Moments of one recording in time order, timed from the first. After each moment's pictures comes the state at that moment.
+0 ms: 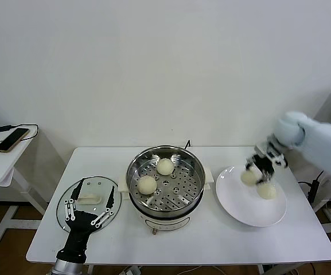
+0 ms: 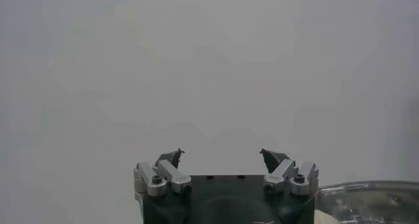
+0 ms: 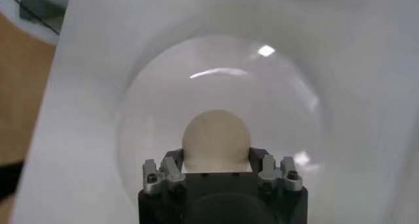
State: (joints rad) left arm 1.72 -1.26 -0.51 -2.17 0.03 -0.40 -0.08; right arm 0.51 0.72 -1.19 1.27 0.03 0.20 -1.23
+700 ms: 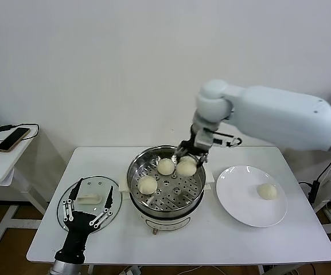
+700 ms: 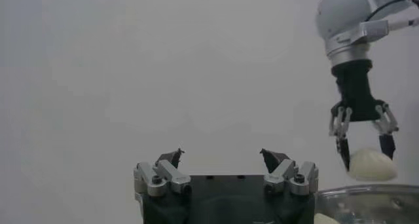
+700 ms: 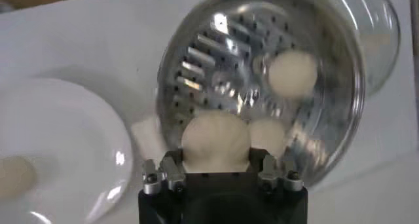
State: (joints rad) left arm 1.73 -1.25 -0.52 -2.17 0.03 -0.41 -0.08; right arm 0.65 1.06 -1.28 1.50 -0.03 0.52 -1.22
